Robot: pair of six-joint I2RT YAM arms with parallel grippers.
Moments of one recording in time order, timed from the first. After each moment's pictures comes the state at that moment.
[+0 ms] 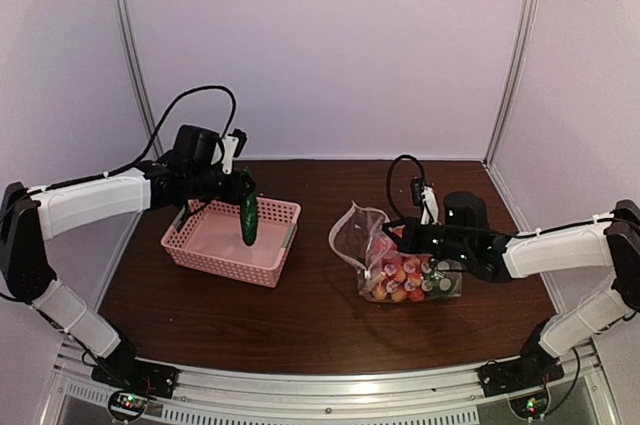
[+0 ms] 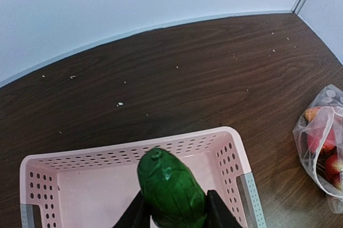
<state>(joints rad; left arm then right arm) -0.56 1.46 1.08 -0.20 -0.04 -0.14 0.68 1.40 0.57 0.48 -0.13 0.61</state>
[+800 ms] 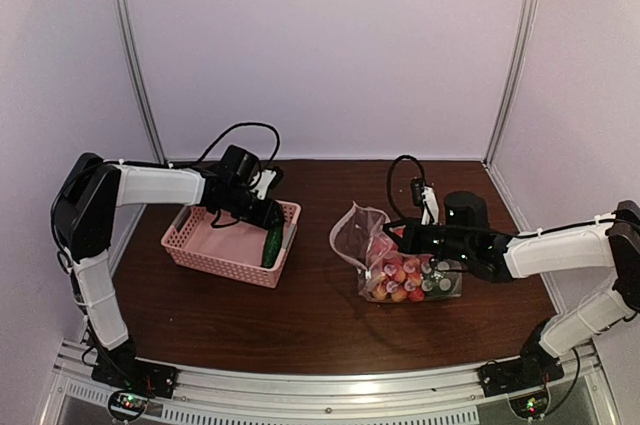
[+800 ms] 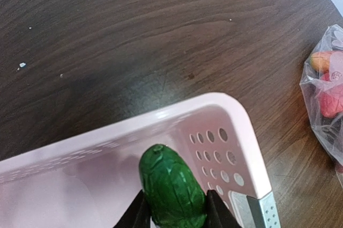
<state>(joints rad) -0.55 1.90 1.27 -0.26 0.22 -0.11 0.68 1.38 0.57 0.46 -0.13 0.60</state>
